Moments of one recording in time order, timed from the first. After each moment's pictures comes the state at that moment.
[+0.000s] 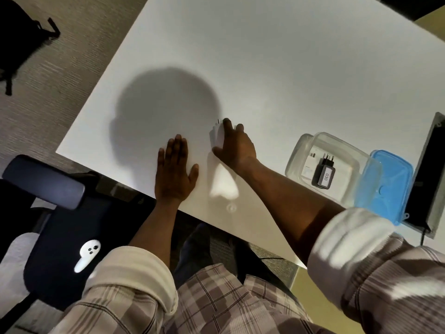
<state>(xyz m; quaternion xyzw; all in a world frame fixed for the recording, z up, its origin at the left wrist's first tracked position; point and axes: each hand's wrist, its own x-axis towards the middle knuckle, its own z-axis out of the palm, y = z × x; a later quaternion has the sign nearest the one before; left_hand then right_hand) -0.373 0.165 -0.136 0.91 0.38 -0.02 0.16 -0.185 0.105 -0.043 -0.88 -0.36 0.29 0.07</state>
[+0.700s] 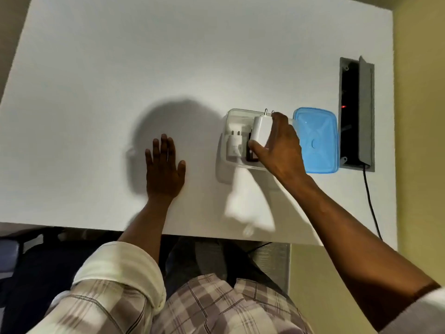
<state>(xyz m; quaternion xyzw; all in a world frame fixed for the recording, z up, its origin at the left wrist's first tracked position) -0.252 0.076 -0.135 0.96 0.26 -0.05 0.13 -0.078 -0.147 0.017 -0.95 -0.15 0.12 0.24</state>
